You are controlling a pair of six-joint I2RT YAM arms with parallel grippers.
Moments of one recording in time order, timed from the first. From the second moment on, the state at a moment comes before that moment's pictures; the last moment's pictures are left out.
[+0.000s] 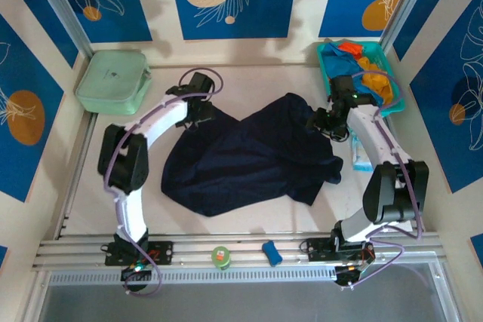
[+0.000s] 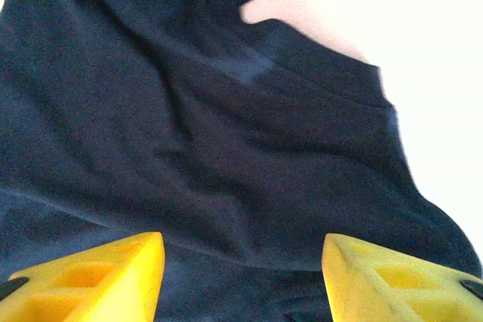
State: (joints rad) left arm -0.42 1.99 1.63 -0.80 -0.27 -0.62; right arm 0.08 1.55 1.30 -0.99 -0.10 0.43
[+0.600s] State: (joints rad) left arm -0.35 2.52 2.25 -0.96 -0.06 -0.25; right arm 0.14 1.71 1.39 -1.00 -0.10 0.43
